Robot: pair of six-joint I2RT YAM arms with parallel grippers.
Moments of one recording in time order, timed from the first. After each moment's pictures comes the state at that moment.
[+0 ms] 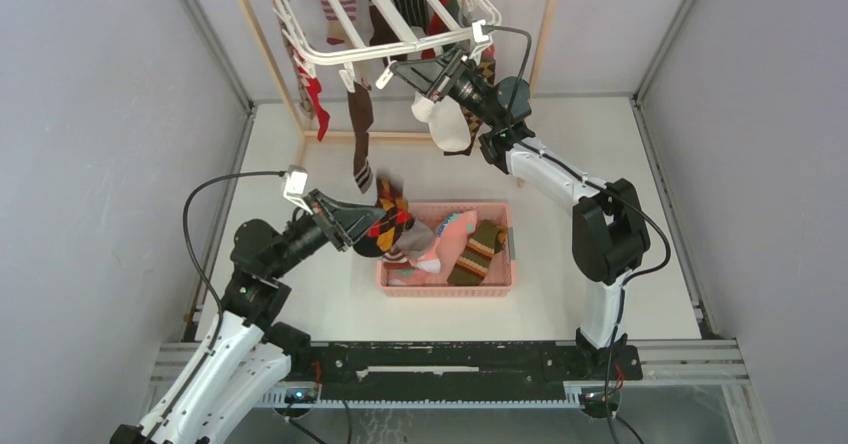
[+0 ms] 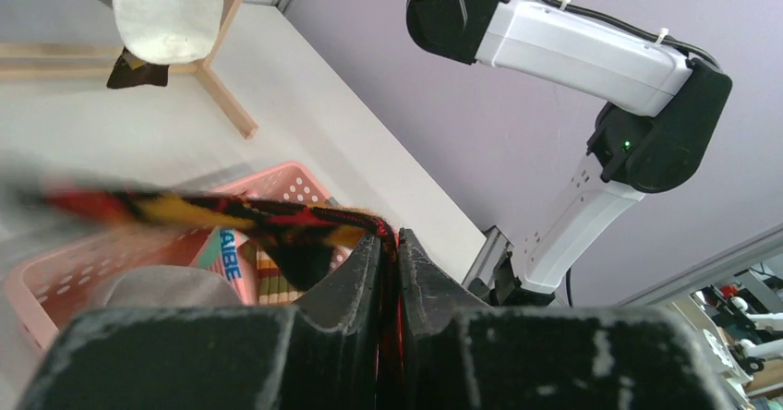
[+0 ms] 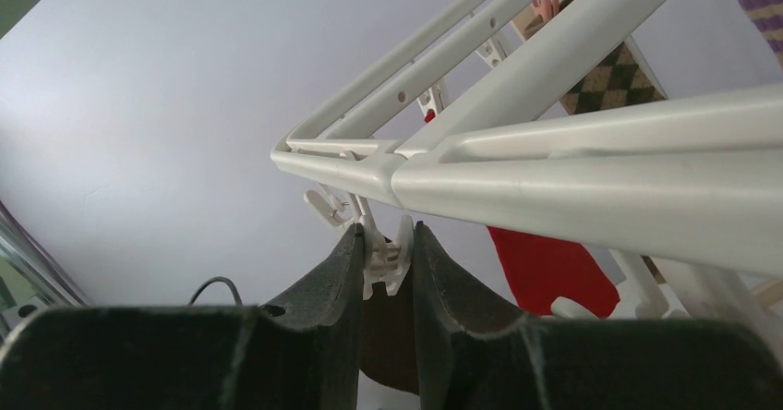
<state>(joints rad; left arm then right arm) -0.40 0.57 0.55 0.15 0.51 -0.72 0.52 1.91 1.58 0.92 -0.52 1.08</state>
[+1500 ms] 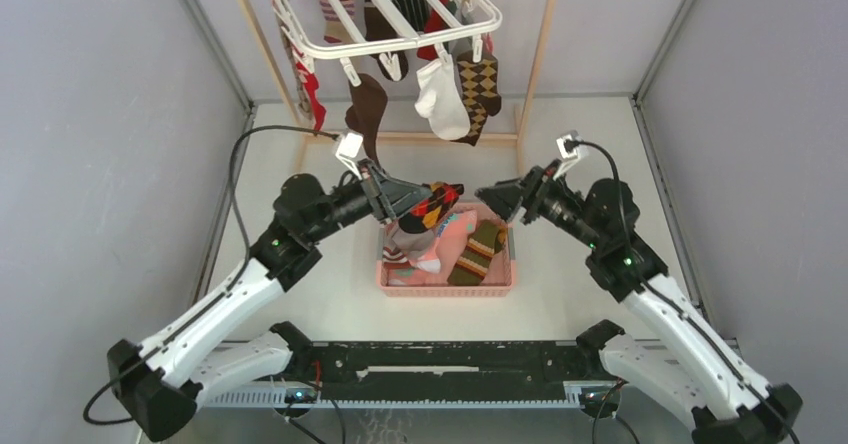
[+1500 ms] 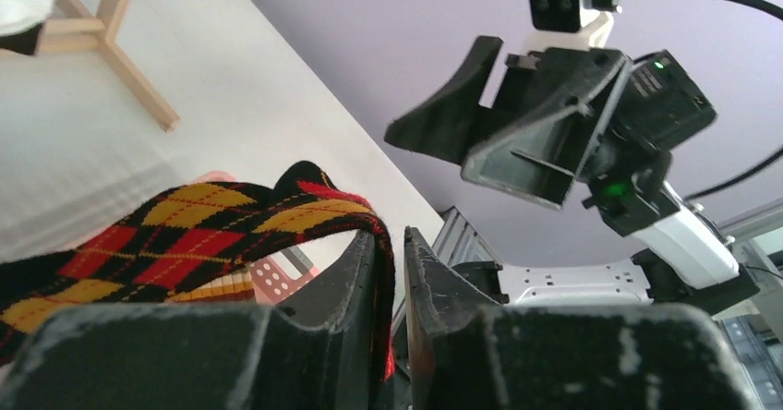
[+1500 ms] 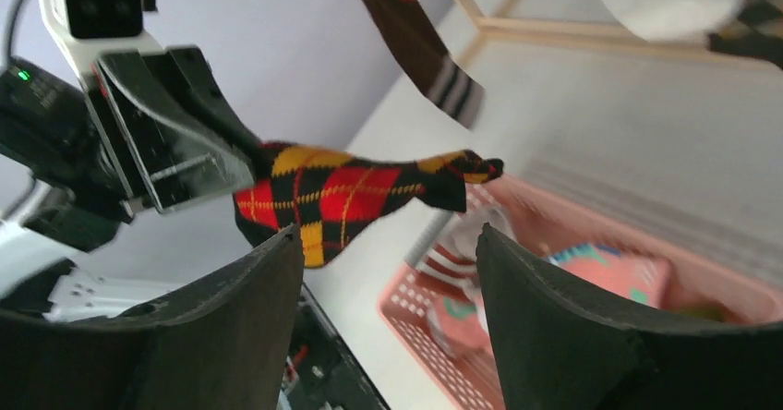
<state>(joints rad) -0.65 0.90 0.83 0.14 0.38 -0.73 0.50 0.84 0.81 0.02 -0.36 0.67</state>
